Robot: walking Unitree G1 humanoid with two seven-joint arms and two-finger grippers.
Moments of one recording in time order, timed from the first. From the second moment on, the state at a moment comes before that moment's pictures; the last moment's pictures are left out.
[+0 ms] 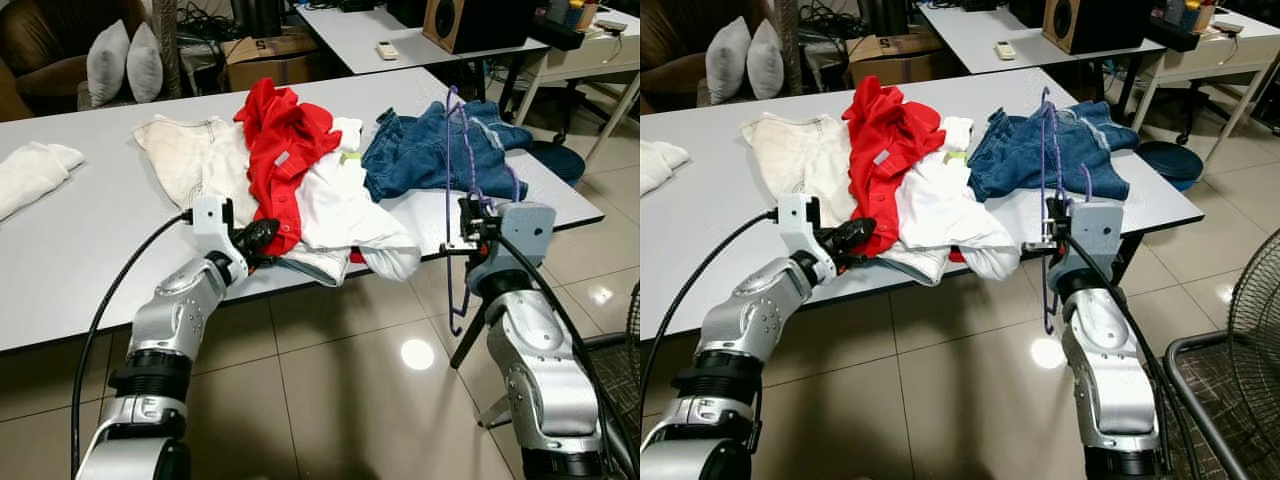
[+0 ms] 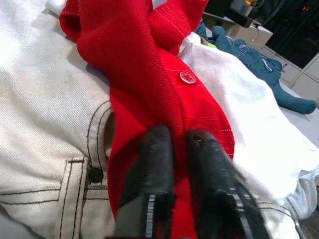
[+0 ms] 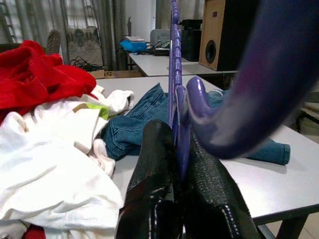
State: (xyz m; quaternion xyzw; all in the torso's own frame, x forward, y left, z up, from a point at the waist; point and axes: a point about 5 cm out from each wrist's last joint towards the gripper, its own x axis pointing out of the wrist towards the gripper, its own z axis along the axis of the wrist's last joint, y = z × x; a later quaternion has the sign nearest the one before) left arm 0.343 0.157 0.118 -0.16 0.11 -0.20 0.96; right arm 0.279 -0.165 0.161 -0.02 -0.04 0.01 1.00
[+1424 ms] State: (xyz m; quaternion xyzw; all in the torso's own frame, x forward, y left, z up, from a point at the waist) left arm 0.339 0.187 0.194 0.25 -0.01 -0.51 0.82; right arm 0.279 -0.158 0.158 -0.02 -0.04 0.03 1.00
